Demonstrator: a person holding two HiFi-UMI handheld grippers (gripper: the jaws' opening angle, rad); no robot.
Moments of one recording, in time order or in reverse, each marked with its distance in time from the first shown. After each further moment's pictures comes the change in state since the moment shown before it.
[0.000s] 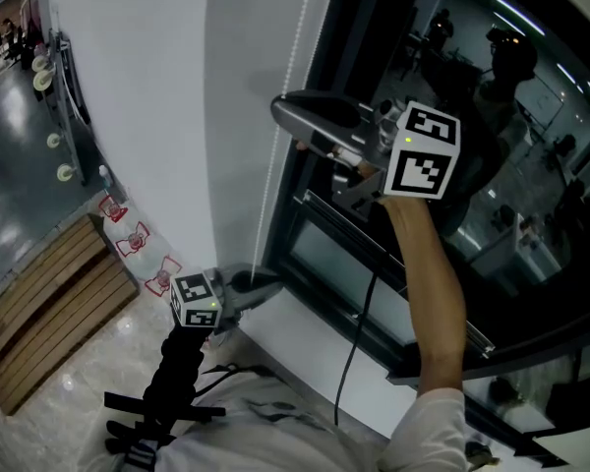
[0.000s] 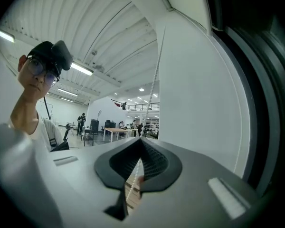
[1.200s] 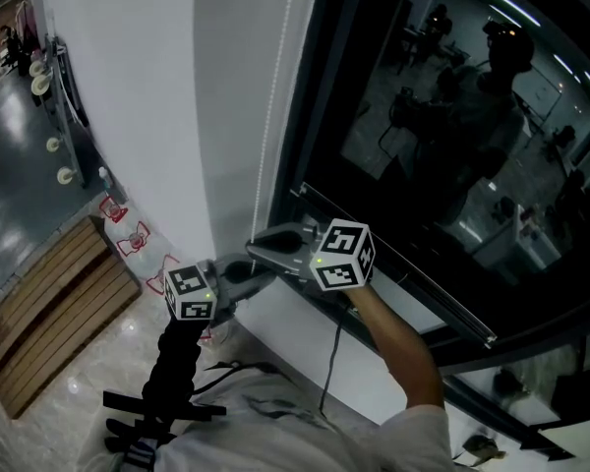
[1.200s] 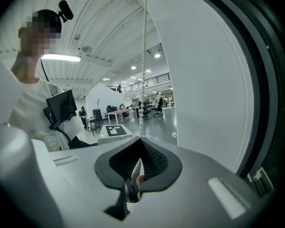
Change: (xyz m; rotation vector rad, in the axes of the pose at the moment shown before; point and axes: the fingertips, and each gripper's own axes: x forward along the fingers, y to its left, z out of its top) left arm -0.013 0.012 -0.011 0.029 0.006 0.043; right arm 0.002 0.069 -0.270 0.227 0.284 0.016
